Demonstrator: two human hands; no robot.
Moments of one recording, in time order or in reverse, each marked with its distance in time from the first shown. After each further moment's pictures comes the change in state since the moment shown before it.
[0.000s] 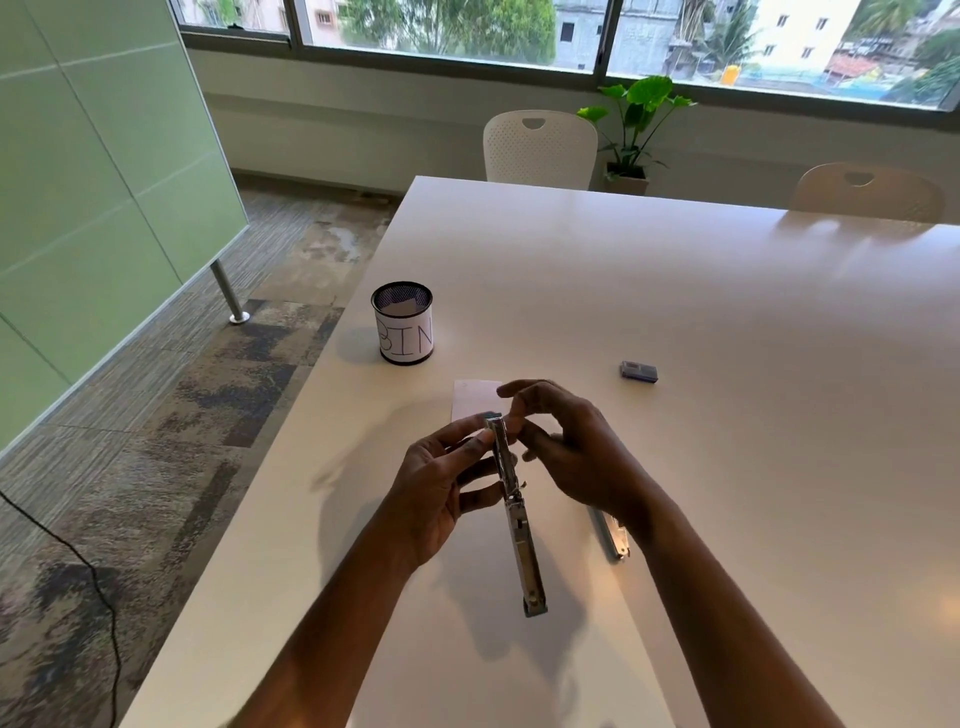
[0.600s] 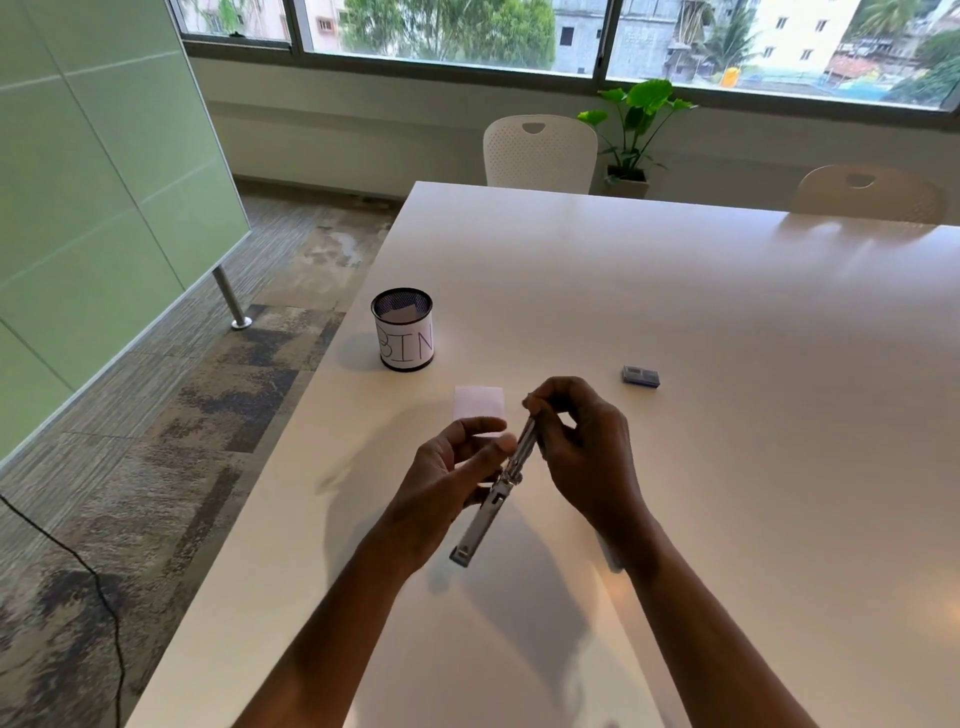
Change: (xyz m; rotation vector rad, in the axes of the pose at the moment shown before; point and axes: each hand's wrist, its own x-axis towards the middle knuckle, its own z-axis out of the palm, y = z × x) left_hand 0.001 0.004 0.004 0.332 -0.048 0.101; right_hand 0.001 0.011 0.017 0.007 0.505 -0.002
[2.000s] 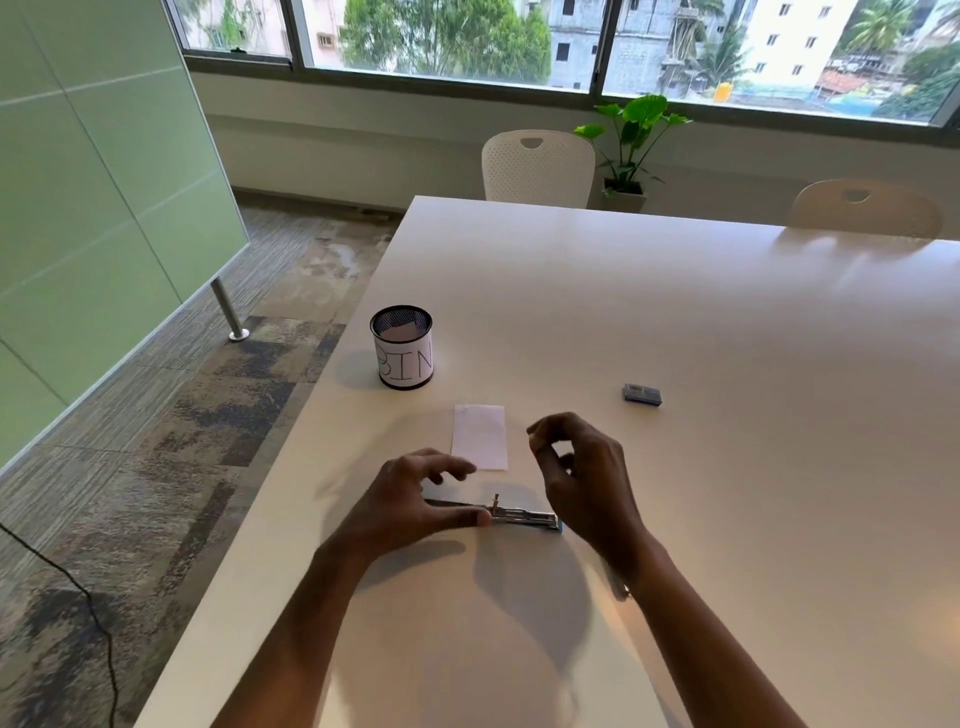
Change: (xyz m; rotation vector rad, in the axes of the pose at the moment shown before) left_hand 0.033 -0.026 -0.068 0.949 -0.003 0.205; right_hand 0.004 0.028 0.006 -0.178 -0.056 0.005
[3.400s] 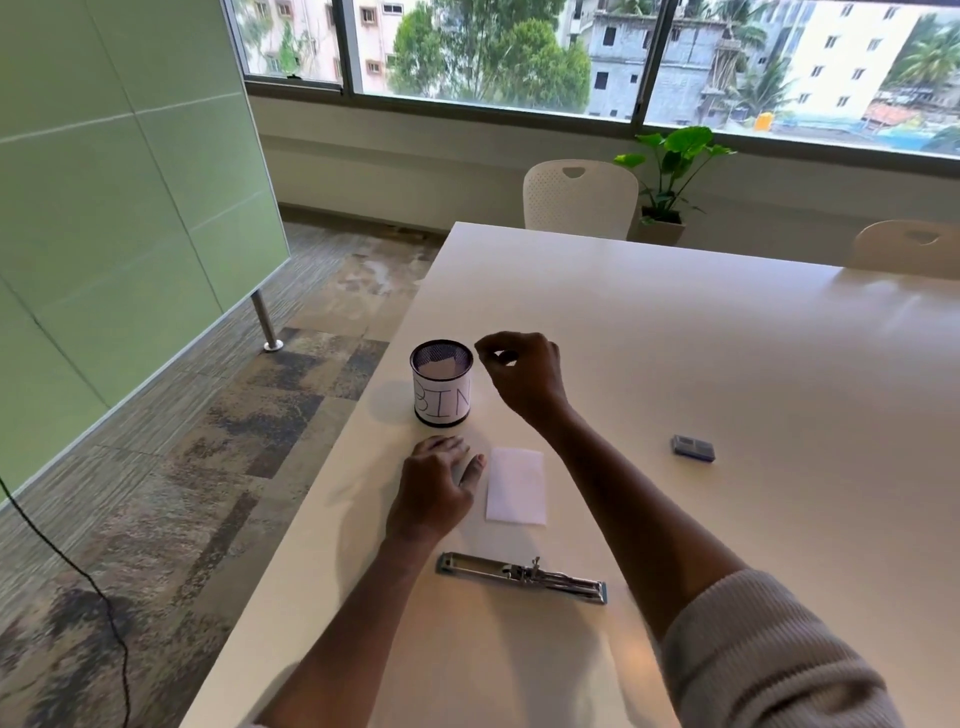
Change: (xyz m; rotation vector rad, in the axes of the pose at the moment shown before) left_hand 0.076 -0.043 0.006 0.237 0.486 -0.069; right_hand 0.174 -0.031 0.101 0.026 -0.072 -0.031
